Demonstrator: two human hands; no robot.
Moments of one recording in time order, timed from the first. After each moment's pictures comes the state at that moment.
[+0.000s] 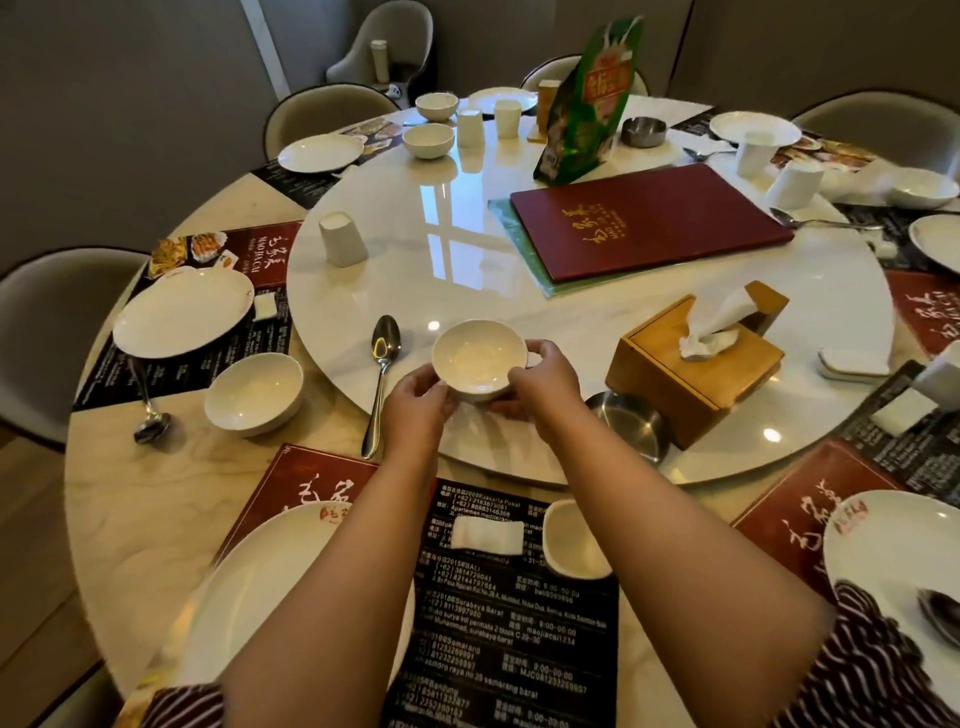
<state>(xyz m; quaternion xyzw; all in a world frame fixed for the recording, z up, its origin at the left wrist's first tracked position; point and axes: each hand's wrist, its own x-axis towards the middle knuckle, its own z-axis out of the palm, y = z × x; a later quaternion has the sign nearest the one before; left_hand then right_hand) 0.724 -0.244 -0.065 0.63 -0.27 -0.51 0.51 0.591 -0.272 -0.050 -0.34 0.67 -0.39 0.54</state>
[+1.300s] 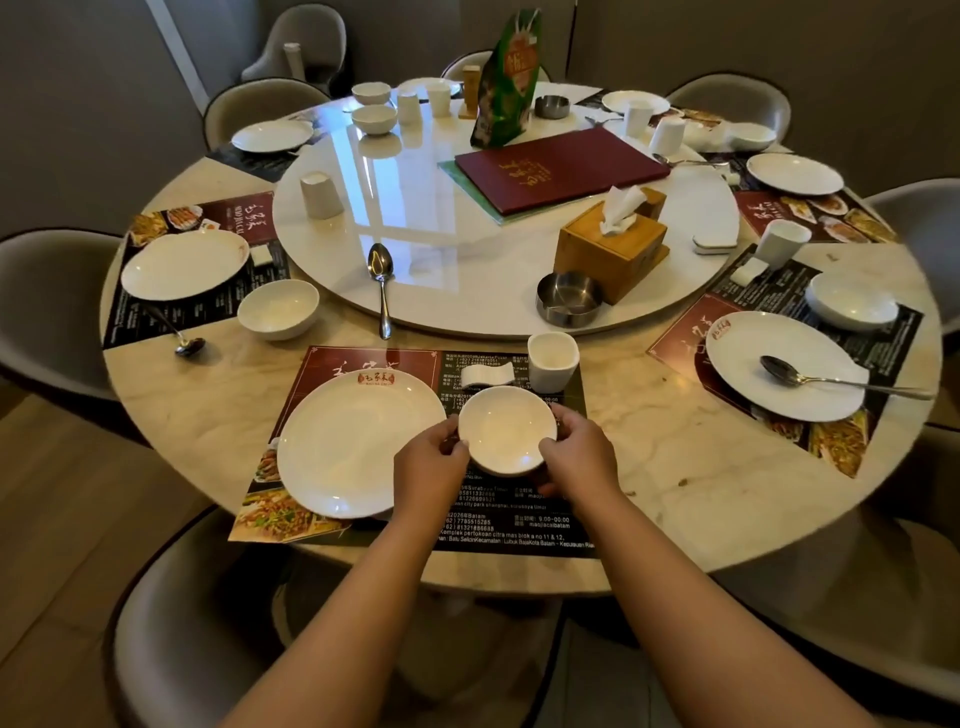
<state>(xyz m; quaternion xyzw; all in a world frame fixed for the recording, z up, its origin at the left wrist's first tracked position) 0.773 0.009 -0.074 0.66 -0.54 -0.43 0.30 0.620 0.023 -0.071 -0.35 0.79 -0.33 0.37</state>
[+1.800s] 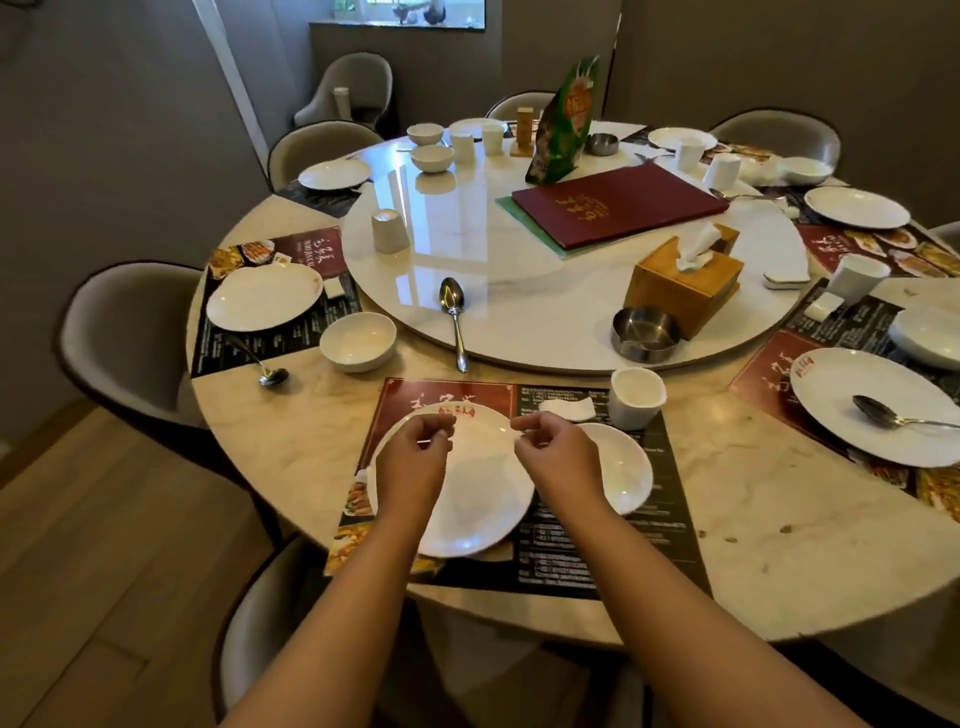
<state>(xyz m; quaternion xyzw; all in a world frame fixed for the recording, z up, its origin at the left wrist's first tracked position) 0.877 -0.040 -0.043 0.65 -0.48 -0.43 0.40 0.727 -0.017 -0.040 -0.46 0.73 -0.38 0.35</state>
